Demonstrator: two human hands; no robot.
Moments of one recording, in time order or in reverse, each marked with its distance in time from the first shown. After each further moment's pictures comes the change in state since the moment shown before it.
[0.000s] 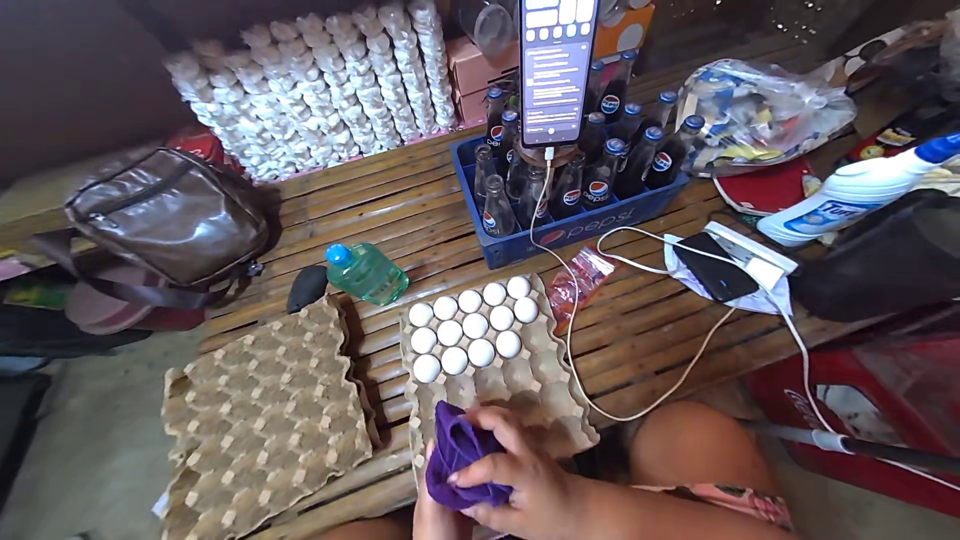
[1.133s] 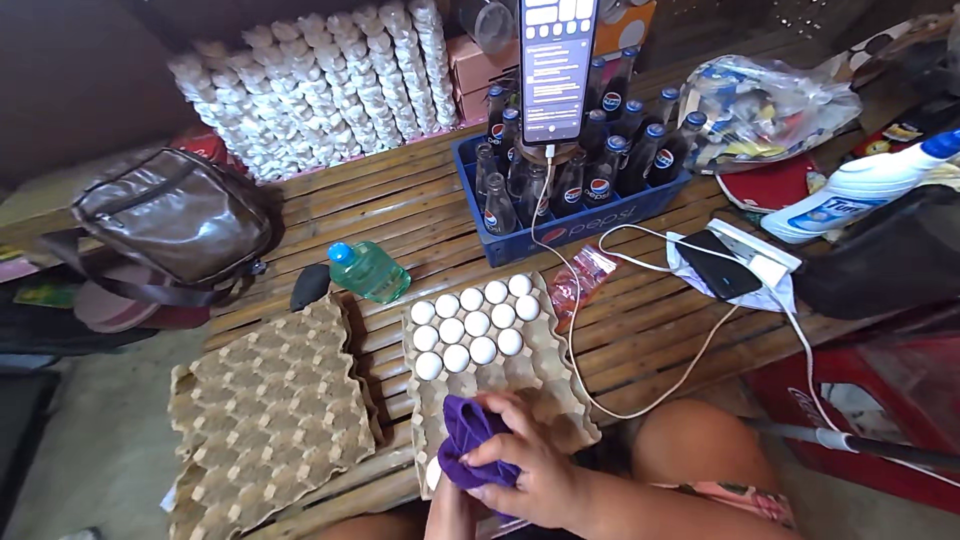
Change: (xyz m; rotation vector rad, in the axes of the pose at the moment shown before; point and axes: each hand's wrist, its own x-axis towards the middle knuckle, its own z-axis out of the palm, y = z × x) left_hand -0.002 -0.013 -0.014 0.136 -0.148 0.058; right_hand 0.001 0.005 -0.004 0.019 0.042 0.027
